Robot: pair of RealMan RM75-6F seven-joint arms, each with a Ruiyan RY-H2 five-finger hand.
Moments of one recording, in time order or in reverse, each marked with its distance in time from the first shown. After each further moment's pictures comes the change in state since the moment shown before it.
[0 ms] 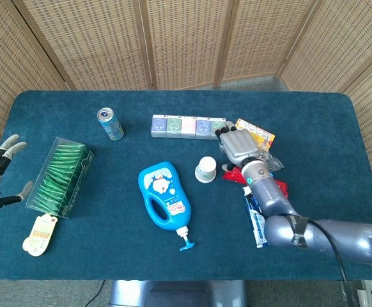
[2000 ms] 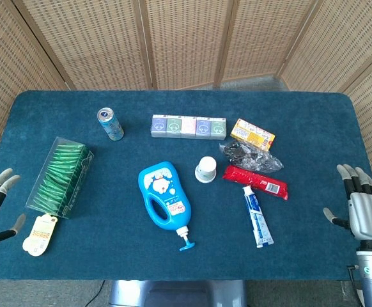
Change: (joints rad) left arm 0.174 -0.045 0.128 -0.092 0.109 0.186 0.272; right arm -1.030 0.071 -0.044 -0.022 -0.897 0.621 0.378
